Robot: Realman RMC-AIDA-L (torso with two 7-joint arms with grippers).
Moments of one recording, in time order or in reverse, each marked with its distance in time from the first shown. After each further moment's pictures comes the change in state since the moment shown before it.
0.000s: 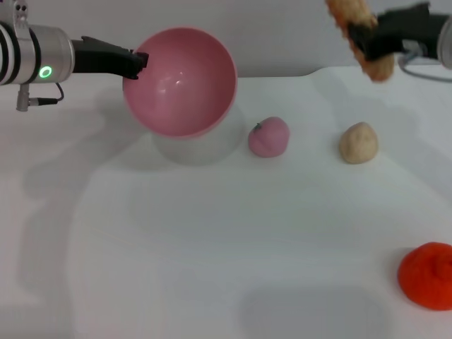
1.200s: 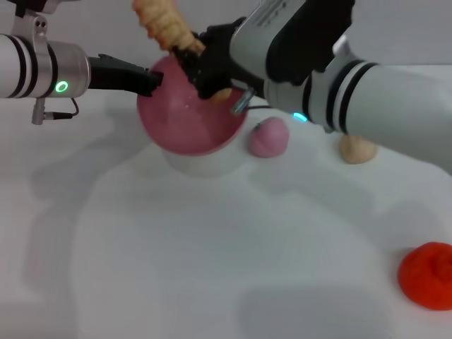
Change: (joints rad) left arm -0.010 -0.010 0.031 -0.044 -0.009 0.007 0.001; right arm 0.109 -0.005 -0.534 0.143 0.115 -0.472 -0.005
